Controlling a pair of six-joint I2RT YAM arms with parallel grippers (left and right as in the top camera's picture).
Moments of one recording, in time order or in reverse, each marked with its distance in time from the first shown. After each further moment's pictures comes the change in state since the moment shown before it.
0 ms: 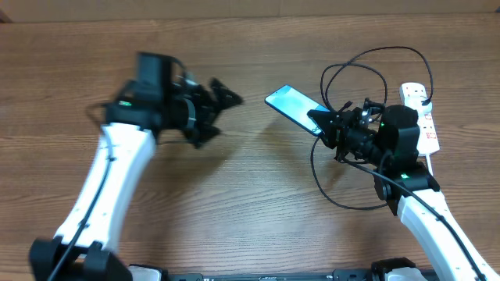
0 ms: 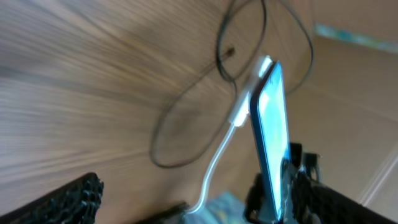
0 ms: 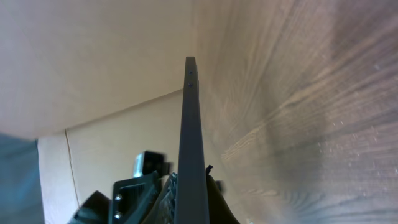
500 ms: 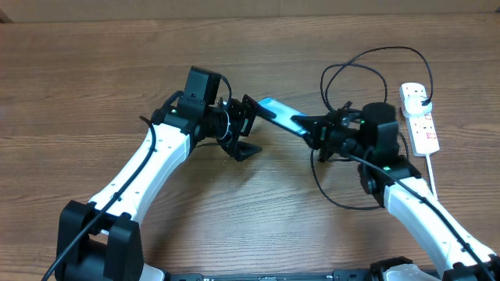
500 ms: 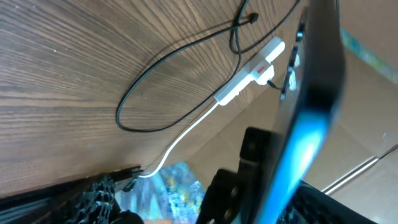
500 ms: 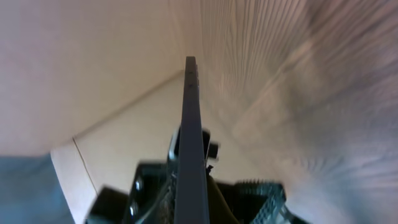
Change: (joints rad) left arm -0.130 0.095 -0.065 0.165 0.079 -0.426; right arm 0.090 0.113 -0.002 0.102 -0.041 0.205
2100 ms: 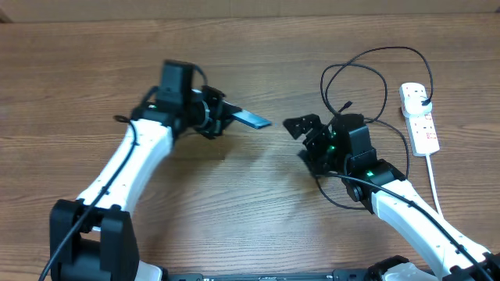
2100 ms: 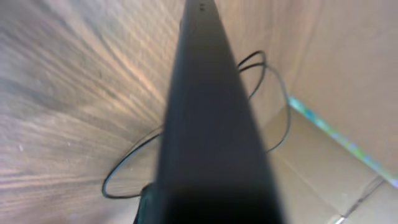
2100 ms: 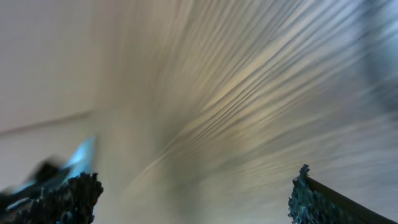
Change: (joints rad) left arm 0.167 0.008 -0.007 0.078 -0.139 0.032; right arm 0.141 0.003 0.002 -0.288 0.470 -0.486
